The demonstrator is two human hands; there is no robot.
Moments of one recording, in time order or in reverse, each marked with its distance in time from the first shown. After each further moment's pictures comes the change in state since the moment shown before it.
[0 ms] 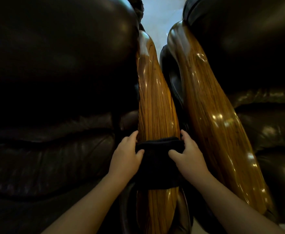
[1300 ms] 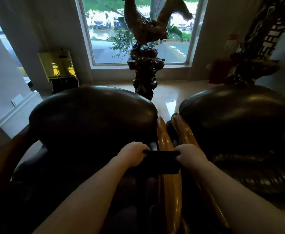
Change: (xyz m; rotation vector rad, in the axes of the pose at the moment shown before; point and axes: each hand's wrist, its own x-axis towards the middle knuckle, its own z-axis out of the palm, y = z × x) left_hand -0.133 0.100 -0.333 0.212 -0.094 0.330; right_hand -0.211 -0.266 -0.076 -0.813 0.035 -0.348
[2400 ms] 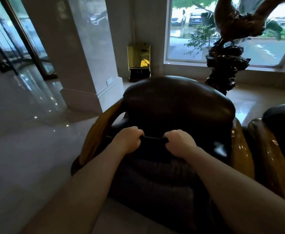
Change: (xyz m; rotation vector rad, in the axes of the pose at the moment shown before) left_hand -0.320 -0.144 -0.088 0.211 0.243 -0.418; right_hand -0.115 -0.308 0.084 -0.134 0.004 -0.638
